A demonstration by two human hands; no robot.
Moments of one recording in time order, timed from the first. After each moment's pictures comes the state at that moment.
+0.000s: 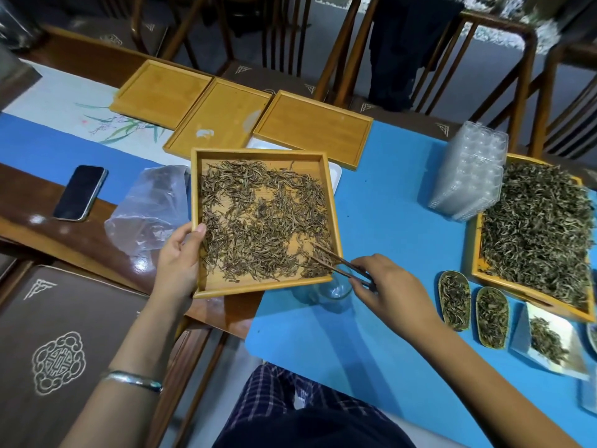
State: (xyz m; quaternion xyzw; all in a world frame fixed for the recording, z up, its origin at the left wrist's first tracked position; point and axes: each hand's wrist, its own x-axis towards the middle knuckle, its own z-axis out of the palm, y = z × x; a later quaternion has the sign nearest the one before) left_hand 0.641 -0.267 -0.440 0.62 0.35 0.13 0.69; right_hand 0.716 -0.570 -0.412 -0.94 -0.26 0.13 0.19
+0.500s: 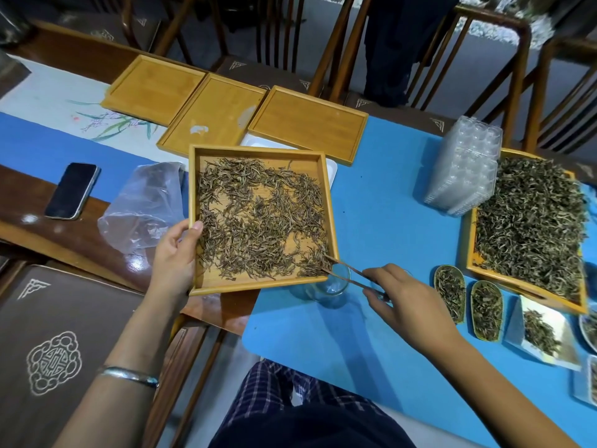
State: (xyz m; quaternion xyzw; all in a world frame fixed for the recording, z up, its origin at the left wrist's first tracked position) left_hand 0.642 -0.263 -0.449 0.63 0.36 0.14 0.68; right_hand 0.699 -0.599 -0.404 -0.94 -0.29 0.10 0.14
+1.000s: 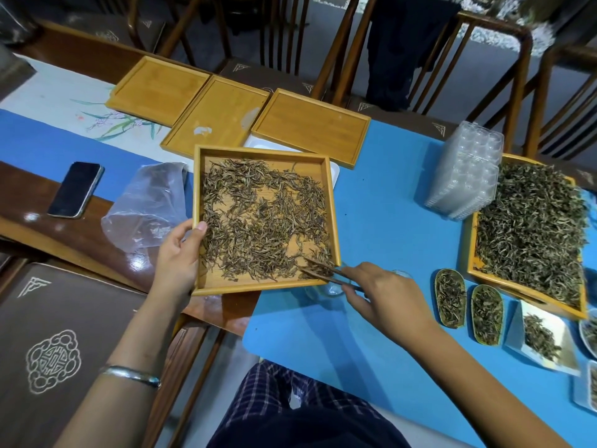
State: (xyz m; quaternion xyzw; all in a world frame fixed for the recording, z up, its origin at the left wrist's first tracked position) left_hand 0.641 -0.262 -0.453 0.63 0.36 0.13 0.68; right_hand 0.702 -0.568 -0.405 -0.93 -0.36 0.03 0.11
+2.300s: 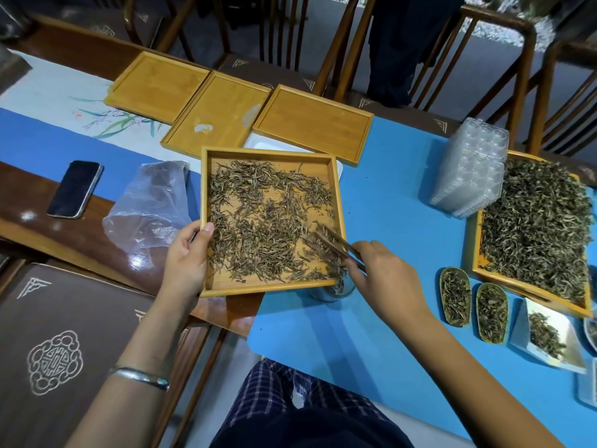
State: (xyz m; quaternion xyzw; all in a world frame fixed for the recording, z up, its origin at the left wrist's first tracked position) left_hand 0.644 -0.263 -0.456 0.65 0.34 0.13 0.67; right_hand 0.718 -0.541 -0.414 -0.97 -0.22 0.07 0.10
